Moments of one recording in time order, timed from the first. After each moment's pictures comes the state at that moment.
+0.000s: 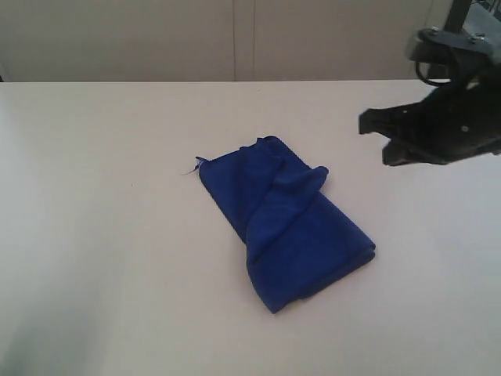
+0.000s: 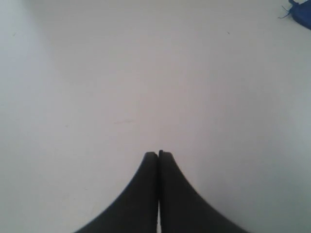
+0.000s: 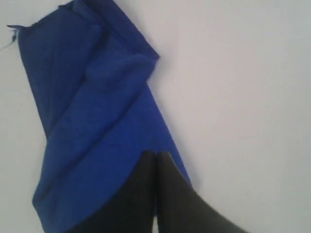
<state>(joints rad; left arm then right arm) -0.01 0.00 0.02 -0.11 0.52 0.15 0.21 1.45 -0.99 0.32 0.64 -0.05</state>
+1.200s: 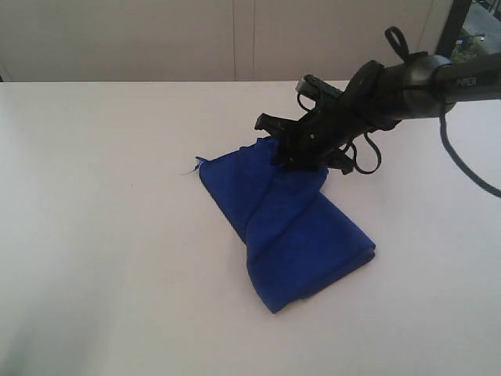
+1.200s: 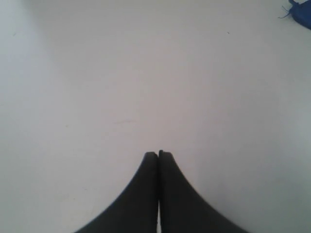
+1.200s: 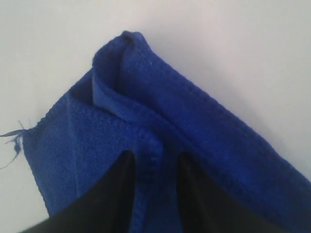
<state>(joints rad) -0.01 0.00 0.02 -0.11 0.52 0.15 0.33 2.16 -1.45 0.70 0.45 -0.05</state>
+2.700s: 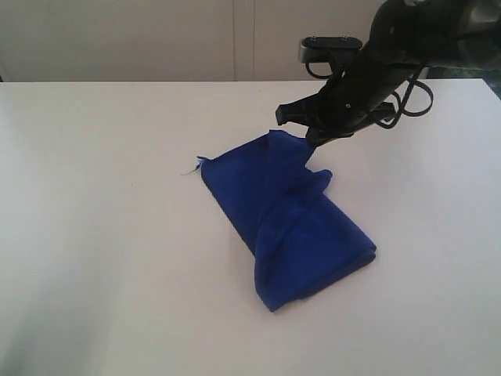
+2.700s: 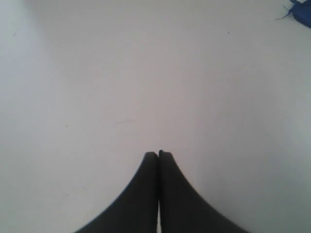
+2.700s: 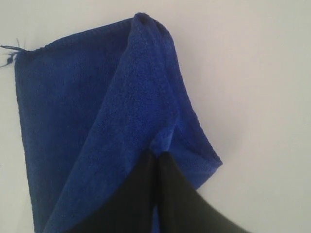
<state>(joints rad) -0.01 0.00 0.02 -0.11 0.52 0.15 0.33 1.94 -1.45 0.22 0.68 -0.05</state>
